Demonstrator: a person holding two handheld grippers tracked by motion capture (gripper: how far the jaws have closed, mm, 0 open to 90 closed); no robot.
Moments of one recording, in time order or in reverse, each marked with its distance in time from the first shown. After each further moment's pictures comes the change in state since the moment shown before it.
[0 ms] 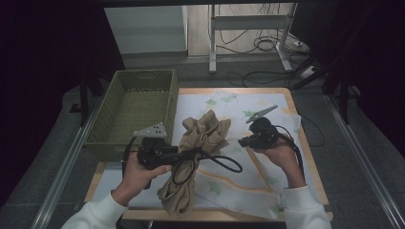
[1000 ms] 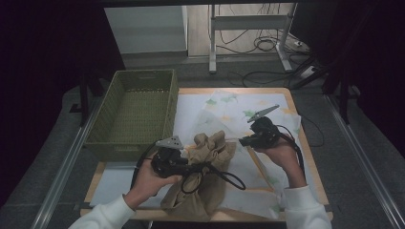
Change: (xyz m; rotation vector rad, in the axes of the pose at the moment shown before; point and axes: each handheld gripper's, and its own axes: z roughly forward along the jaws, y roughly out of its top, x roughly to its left) left arm 0.003 -0.026 0.044 0.177 0.002 -0.009; right arm -0.002 -0.001 -0.003 -0.009 -0.005 0.007
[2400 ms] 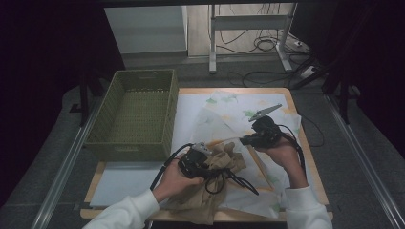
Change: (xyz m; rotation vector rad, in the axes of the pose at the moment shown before) left arm 0.010 0.007 0.082 0.170 0.035 0.030; right arm 0.002 0.001 -0.007 -0.027 0.003 -0.006
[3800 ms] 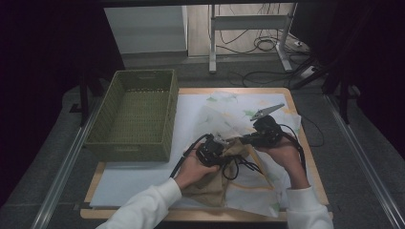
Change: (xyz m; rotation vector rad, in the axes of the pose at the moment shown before) left arm 0.014 0.040 0.046 -0.022 0.179 0.055; right arm 0.004 0.002 -0.007 -0.033 0.021 -0.005
